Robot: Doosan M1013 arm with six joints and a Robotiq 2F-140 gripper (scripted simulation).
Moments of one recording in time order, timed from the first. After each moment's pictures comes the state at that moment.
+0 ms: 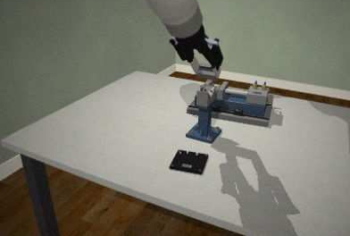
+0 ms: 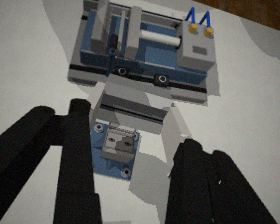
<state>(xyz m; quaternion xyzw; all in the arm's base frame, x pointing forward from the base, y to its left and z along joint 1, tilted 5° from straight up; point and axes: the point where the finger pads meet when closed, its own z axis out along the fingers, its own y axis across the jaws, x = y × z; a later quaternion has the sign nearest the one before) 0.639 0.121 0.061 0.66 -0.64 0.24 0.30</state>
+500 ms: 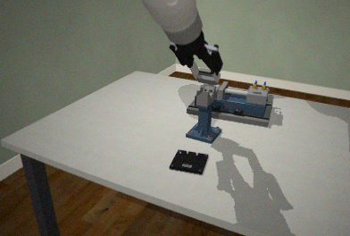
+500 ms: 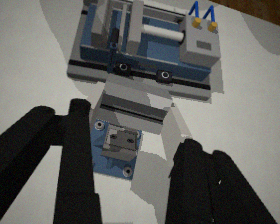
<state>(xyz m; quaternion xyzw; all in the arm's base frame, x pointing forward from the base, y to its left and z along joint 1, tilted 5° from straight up) 0.638 0.121 0.045 0.66 -0.64 0.24 0.30</state>
